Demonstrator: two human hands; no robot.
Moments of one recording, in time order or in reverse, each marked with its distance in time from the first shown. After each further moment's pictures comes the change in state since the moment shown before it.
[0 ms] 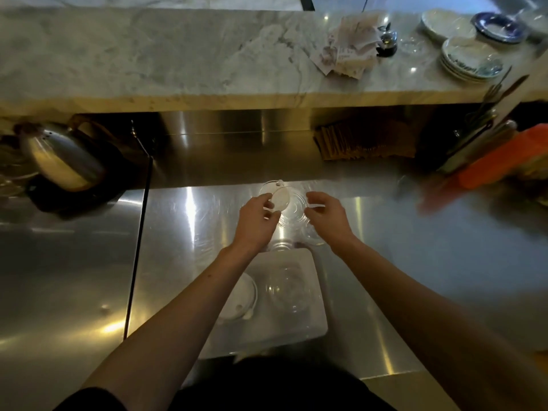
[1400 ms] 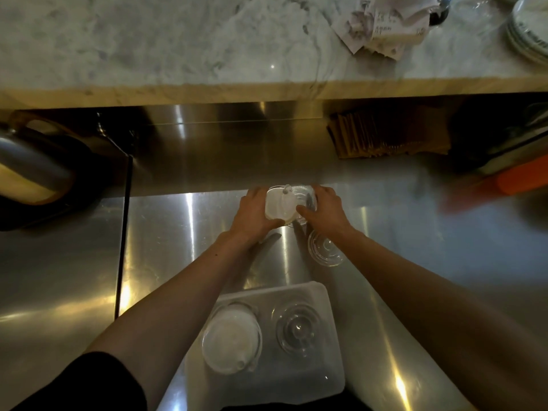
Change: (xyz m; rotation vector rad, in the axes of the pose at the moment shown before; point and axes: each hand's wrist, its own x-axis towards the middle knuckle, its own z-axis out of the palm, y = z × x) left_hand 0.112 -0.051 0.015 0.224 -0.254 -0.010; right_hand 0.115 0.026 0.038 -0.505 -0.163 0.012
